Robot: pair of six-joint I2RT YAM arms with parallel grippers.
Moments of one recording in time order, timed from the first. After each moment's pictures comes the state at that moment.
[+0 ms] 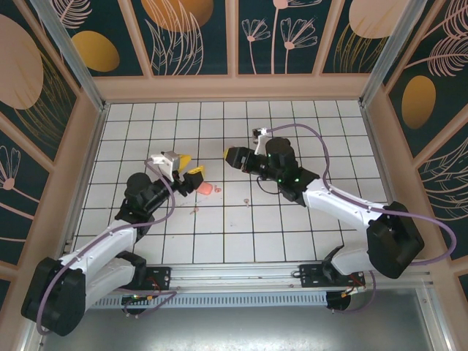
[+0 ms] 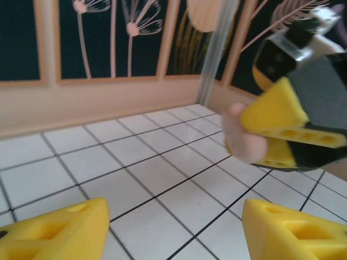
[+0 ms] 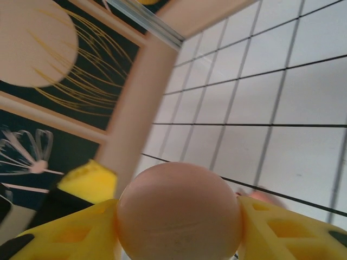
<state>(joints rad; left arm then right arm) -0.42 0.99 0.35 0.65 0.40 -0.21 0.73 1.36 0.86 0.24 -0.26 0.87</state>
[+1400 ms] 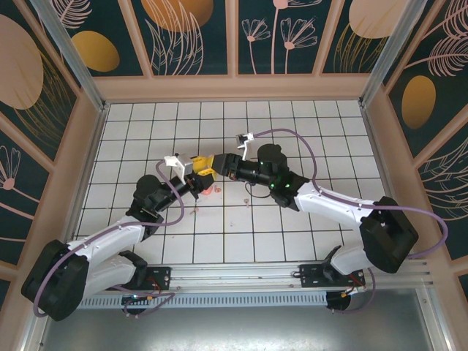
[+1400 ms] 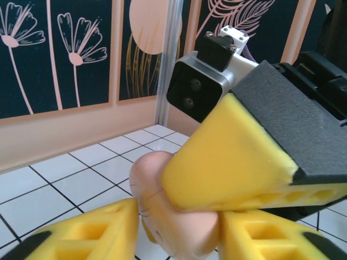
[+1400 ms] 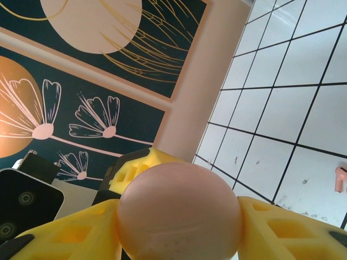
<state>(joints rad) -0.55 1.09 0.37 0.84 0.41 -0.20 0.83 1.41 0.86 0.41 -0.39 1.02</state>
